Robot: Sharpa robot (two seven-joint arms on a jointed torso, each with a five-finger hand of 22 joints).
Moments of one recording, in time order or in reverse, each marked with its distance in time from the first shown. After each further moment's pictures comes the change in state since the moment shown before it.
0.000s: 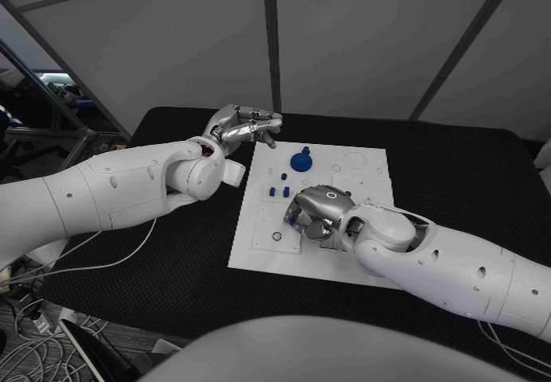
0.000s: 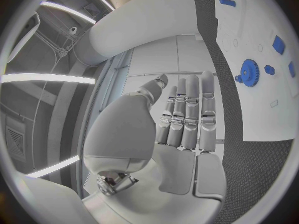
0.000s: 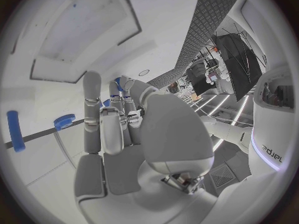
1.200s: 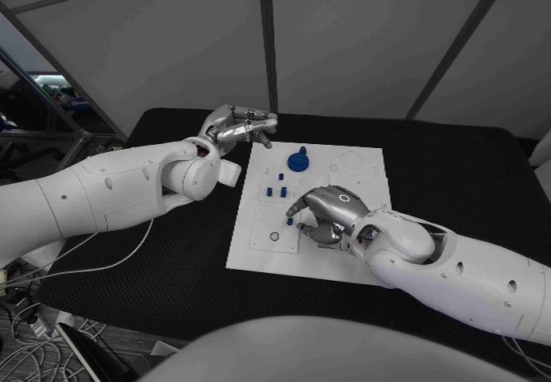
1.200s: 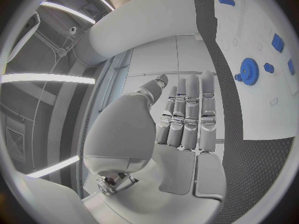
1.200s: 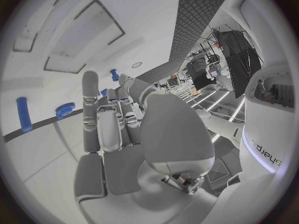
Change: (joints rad) left arm 0.000 -0.002 0.000 -0.009 0.000 0.006 -0.002; left_hand 0.000 0.000 0.000 0.000 0.000 0.000 0.000 0.000 0.000 0.000 0.000 0.000 0.001 0.000 0.000 0.000 0.000 0.000 0.000 0.000 0.000 -0.002; right arm -0.006 -0.111 -0.002 0.141 0.001 -0.120 -0.012; right_hand -0.027 -0.035 -0.026 -0.013 -0.009 -0.114 0.018 -0.003 -0.018 -0.242 0.046 0.018 -0.042 0.000 0.035 -0.046 -0.092 0.000 -0.072 0.034 -0.017 -0.029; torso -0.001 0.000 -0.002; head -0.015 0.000
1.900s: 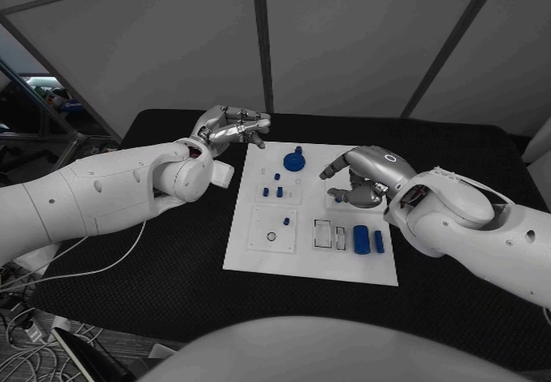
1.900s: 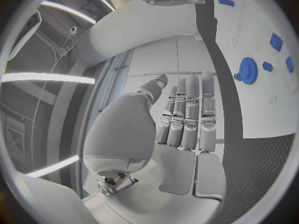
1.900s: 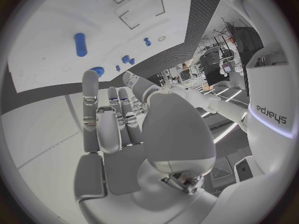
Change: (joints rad) left arm 0.000 -0.015 0.000 0.008 0.000 0.013 0.000; left_hand 0.000 0.000 -0.006 0.000 0.000 0.000 0.000 0.000 0.000 -0.004 0.004 0.000 0.000 0.000 0.000 0.000 -0.001 0.000 0.000 0.000 -0.004 -0.003; right arm 0.086 -0.168 0.102 0.069 0.076 0.060 -0.019; right_hand -0.033 -0.014 -0.050 0.039 0.000 -0.005 -0.005 0.000 0.003 0.018 -0.007 0.052 0.000 0.000 0.000 0.006 0.013 0.000 0.004 -0.004 -0.006 -0.015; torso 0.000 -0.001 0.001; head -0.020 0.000
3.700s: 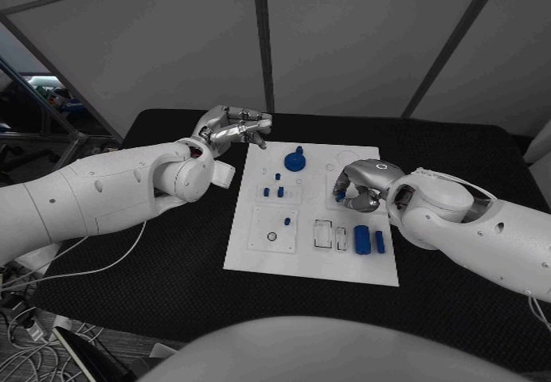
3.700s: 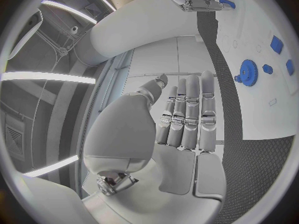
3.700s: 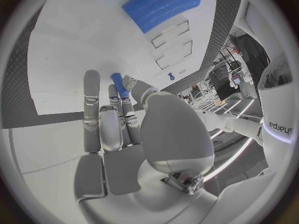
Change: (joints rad) left arm 0.001 0.001 0.000 0.003 0.000 0.009 0.000; left_hand 0.000 0.000 0.000 0.000 0.000 0.000 0.000 0.000 0.000 -0.003 -0.004 0.000 0.001 -0.004 0.004 -0.004 -0.001 0.000 0.000 0.000 -0.004 -0.003; right arm -0.009 0.082 -0.021 -0.172 -0.062 0.193 -0.061; right_hand 0.024 0.053 0.016 0.022 -0.031 0.074 -0.022 0.023 0.015 0.108 -0.029 0.062 0.001 0.000 -0.018 0.000 0.000 0.000 0.020 -0.020 -0.008 -0.018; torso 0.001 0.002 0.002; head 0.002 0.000
